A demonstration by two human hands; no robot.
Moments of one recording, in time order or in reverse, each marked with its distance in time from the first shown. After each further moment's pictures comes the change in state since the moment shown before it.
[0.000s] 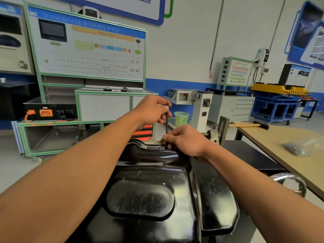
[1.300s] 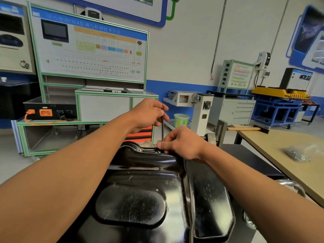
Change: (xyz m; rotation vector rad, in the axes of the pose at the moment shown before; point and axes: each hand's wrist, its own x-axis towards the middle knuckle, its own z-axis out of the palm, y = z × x) left_hand -0.005 0.003 0.000 -0.024 -0.019 -0.070; right_hand 0.004 0.003 -0.008 0.001 -0.093 -0.036
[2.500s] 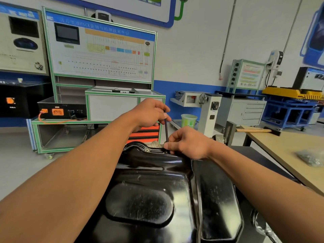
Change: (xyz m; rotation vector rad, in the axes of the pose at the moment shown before) left_hand -0.003 -0.003 -0.019 0.130 0.007 -0.020; right_hand 0.007 -0.003 -0.004 -0.101 -0.115 -0.086
